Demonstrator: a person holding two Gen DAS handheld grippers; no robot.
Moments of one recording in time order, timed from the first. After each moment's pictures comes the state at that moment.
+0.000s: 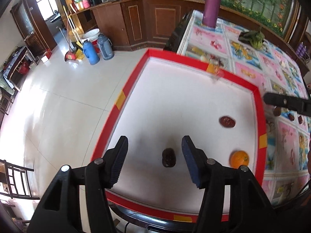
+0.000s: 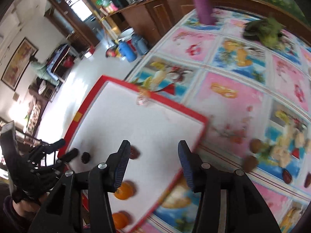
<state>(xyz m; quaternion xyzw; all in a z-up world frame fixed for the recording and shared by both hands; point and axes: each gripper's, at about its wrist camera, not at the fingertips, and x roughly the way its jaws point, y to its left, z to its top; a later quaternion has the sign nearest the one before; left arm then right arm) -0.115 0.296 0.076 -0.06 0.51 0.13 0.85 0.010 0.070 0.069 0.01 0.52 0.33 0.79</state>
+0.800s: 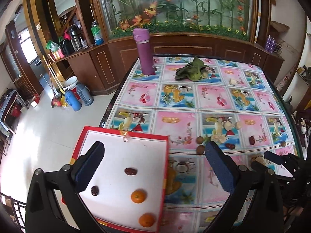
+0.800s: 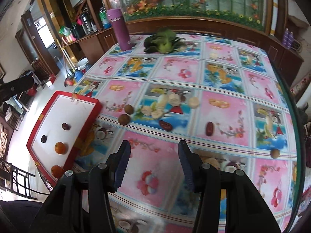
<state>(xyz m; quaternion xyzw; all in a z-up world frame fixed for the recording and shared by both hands) -0.069 0.111 0.196 0.03 0.41 0.06 0.91 -0.047 -0.120 0.093 0.01 0.45 0.17 0.88</state>
